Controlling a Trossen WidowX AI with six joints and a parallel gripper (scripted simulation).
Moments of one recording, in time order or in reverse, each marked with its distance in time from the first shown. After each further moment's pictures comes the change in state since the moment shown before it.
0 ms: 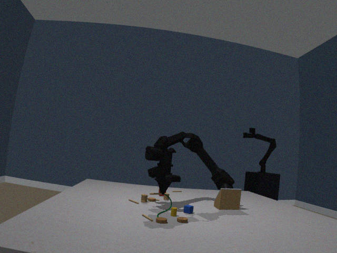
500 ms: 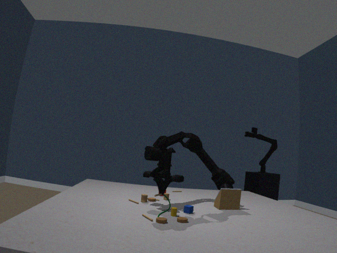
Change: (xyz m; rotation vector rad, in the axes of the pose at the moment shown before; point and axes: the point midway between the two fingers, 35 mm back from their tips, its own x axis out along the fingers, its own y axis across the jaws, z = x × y) arm 0.000 0.007 0.009 -0.539 0.000 -0.002
